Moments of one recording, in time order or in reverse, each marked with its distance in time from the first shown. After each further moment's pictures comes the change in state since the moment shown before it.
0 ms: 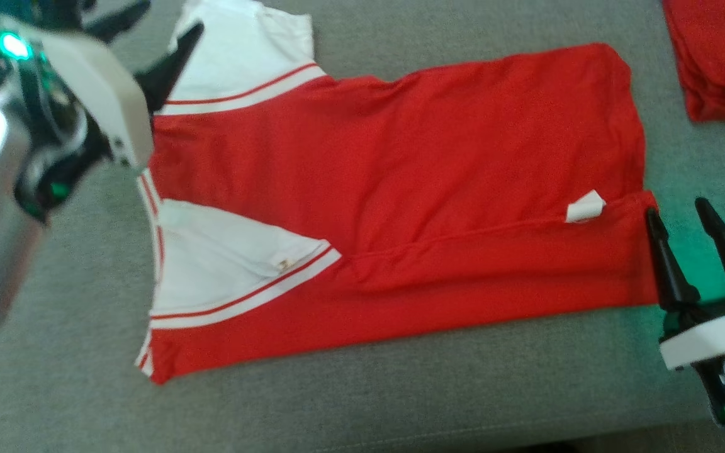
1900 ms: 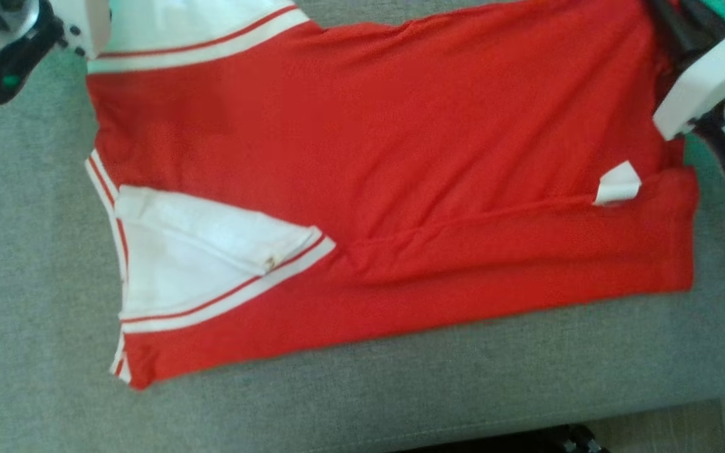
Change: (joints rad) left arm -0.504 0.011 -0.486 0.382 -0.165 -0.008 -0.195; right arm -0.814 -0.131 0.416 0.365 0.170 0.000 0.234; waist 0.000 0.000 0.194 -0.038
